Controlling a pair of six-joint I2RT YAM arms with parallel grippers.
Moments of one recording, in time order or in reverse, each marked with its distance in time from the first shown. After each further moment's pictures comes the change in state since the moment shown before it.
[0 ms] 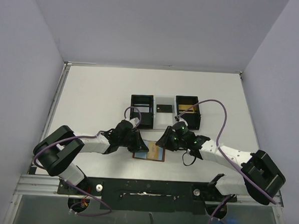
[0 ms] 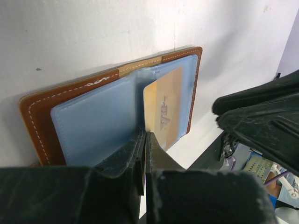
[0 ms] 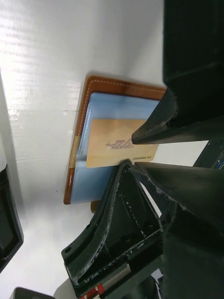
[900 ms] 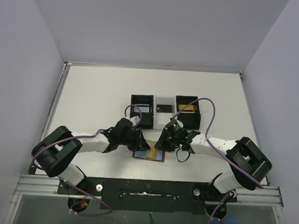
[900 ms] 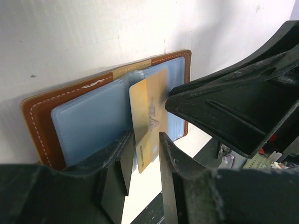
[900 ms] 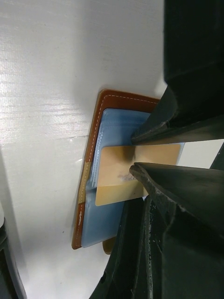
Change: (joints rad) left arm 0.013 -0.024 0.036 -0.062 0.014 0.037; right arm 0.016 0.221 0.103 -0.054 -0.005 0.005
